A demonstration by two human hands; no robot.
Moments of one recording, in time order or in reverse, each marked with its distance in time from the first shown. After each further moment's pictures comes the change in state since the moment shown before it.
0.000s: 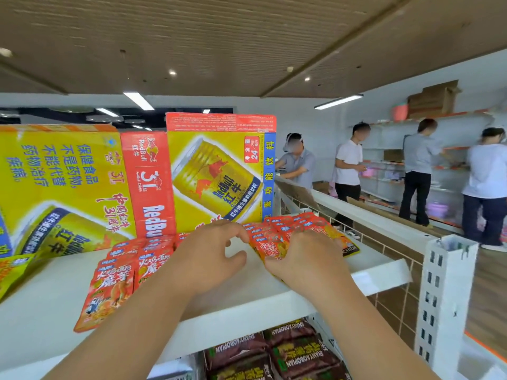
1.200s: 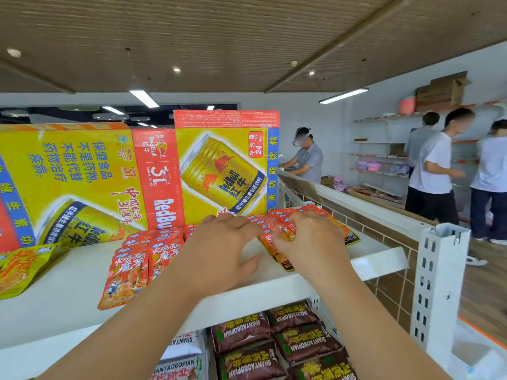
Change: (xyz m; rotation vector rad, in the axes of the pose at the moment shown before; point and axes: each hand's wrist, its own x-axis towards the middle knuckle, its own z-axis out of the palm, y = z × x) left_hand -0.021 0.023 -0.011 0.471 -0.015 0.227; right_hand -0.003 0.002 -0.002 0.124 0.143 -0.030
